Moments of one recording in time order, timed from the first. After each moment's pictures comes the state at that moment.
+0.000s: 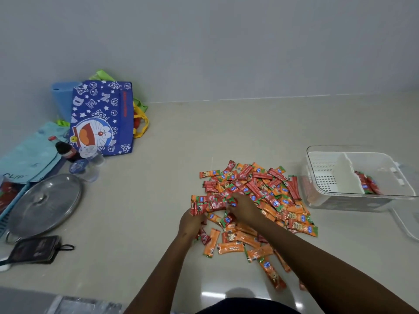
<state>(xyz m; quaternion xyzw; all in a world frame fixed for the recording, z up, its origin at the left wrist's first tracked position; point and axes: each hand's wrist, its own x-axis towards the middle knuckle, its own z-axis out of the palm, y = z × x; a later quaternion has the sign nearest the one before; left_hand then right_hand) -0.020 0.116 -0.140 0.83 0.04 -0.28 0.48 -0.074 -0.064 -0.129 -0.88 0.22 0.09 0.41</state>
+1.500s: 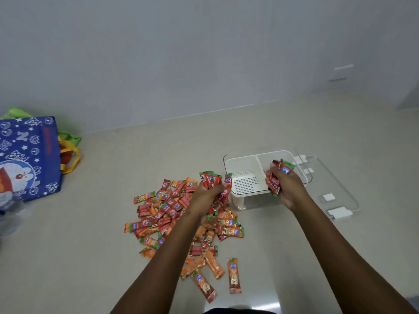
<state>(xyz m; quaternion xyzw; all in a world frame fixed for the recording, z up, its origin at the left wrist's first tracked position) -0.120 -0.122 -0.028 0.69 -0.12 -0.39 0.60 -0.247 -0.314 -0.035 -0.44 0.39 -0.25 0.77</state>
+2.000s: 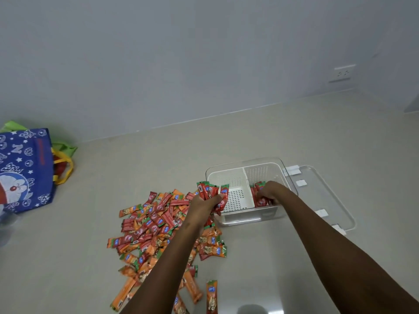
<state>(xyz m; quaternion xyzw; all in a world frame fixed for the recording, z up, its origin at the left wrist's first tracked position) -0.143 -0.200 -0.036 0.73 -0.08 -0.36 0.57 -0.213 -0.429 -0.094 -0.76 0.46 0.13 0.44</state>
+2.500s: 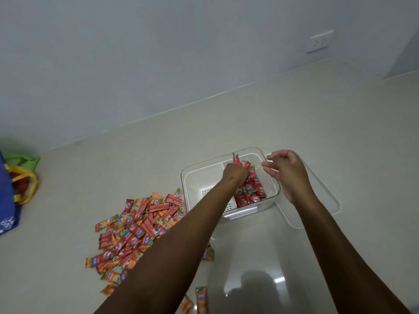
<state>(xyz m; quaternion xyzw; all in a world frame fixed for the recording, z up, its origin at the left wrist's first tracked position) -0.149 -0.388 -0.062 0.82 -0.14 -0.41 0.38 -0.275 -0.456 -0.050 -0.48 0.43 -0.32 0.70</state>
